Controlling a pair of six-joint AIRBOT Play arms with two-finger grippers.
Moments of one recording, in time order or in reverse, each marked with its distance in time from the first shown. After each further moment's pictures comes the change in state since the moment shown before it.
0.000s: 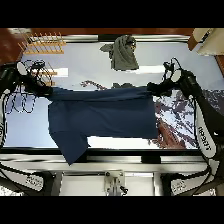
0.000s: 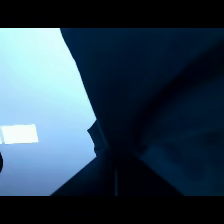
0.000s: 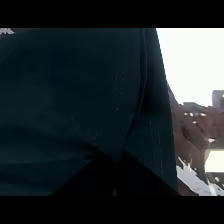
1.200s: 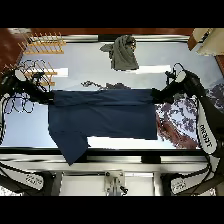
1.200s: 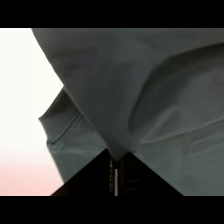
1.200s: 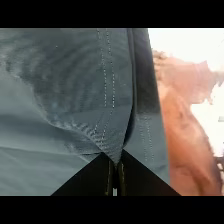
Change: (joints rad) left arm 0.077 -0.026 -0.098 -0.203 0.005 -0.012; right arm -0.068 -0.029 -0.003 0.069 0.198 0.007
